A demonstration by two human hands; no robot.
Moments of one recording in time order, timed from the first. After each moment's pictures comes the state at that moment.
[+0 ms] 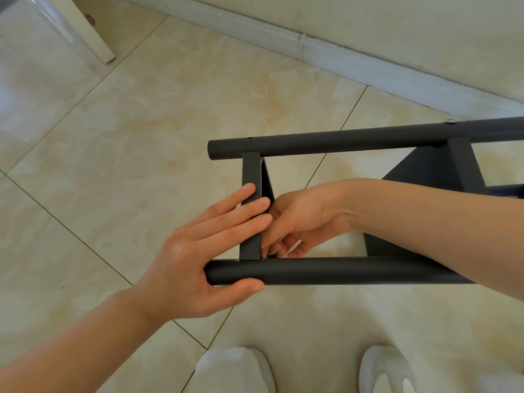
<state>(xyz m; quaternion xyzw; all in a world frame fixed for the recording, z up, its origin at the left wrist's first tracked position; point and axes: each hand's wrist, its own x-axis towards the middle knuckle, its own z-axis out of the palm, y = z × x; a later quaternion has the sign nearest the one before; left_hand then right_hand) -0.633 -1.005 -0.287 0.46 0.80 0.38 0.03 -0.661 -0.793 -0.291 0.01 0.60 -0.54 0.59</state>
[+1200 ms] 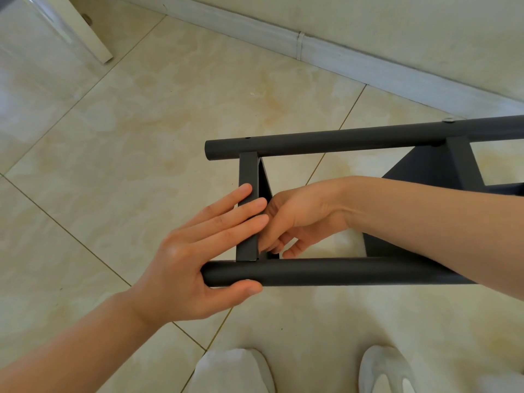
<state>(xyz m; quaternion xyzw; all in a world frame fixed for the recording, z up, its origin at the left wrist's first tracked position) -0.633 -1.006 -0.288 0.46 0.80 0.38 0.02 -0.664 -0.792 -0.290 -0.02 0.58 -0.55 0.60</state>
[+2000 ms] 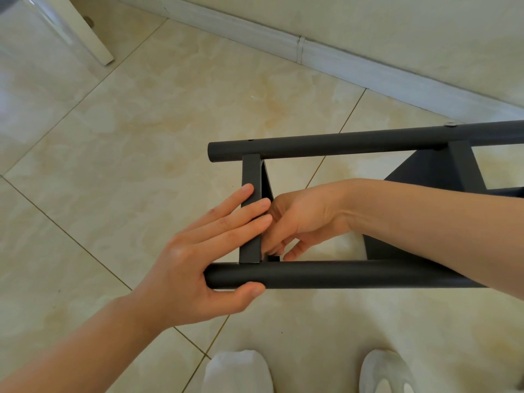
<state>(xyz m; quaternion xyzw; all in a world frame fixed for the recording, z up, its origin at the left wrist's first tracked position) -0.631 -1.004 -0.286 0.45 0.80 0.39 0.04 -0.663 -0.793 -0.287 -0.01 0.62 -0.53 0.58</state>
